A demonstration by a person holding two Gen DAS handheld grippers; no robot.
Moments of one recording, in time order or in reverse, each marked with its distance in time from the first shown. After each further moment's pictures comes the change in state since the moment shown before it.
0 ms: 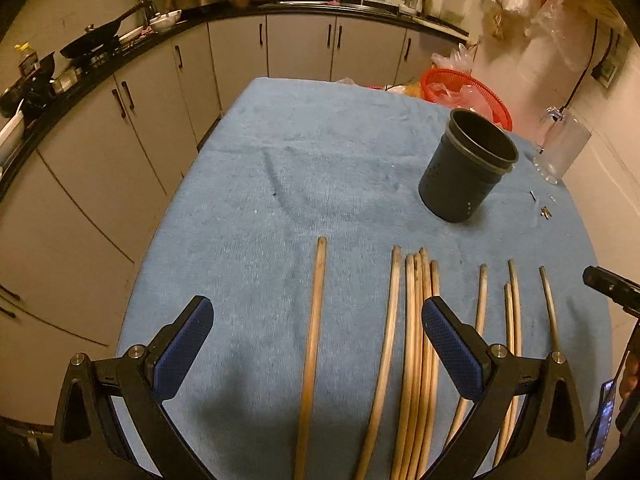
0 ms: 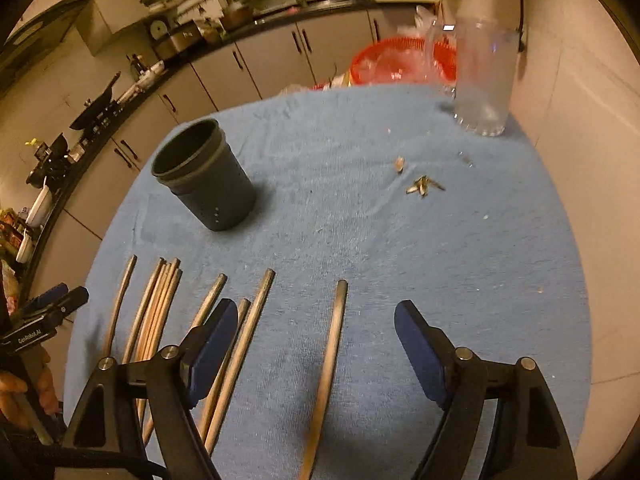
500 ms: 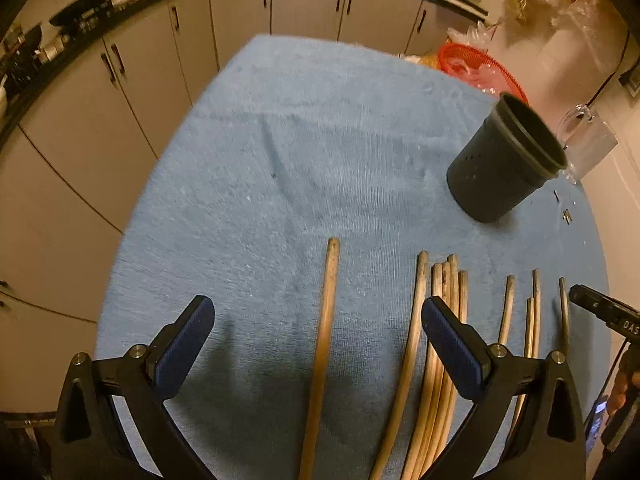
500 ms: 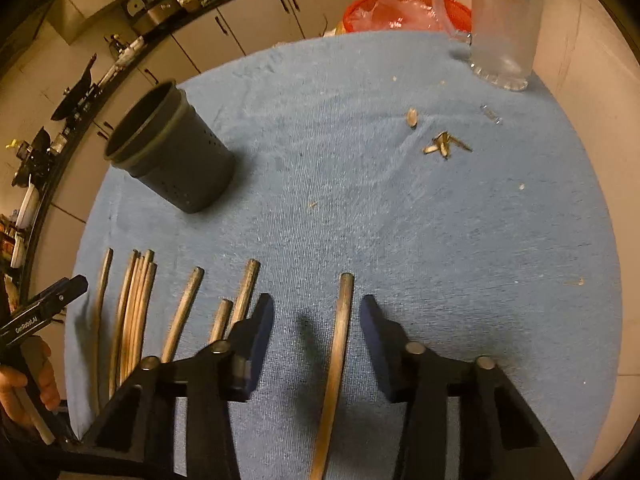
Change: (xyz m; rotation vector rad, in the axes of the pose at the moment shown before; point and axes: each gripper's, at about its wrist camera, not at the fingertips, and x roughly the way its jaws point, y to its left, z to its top) left arm 0.053 0.012 0.015 -0.054 0.153 -0.028; right arm 0.050 -0.003 0.009 0.049 0.159 0.007
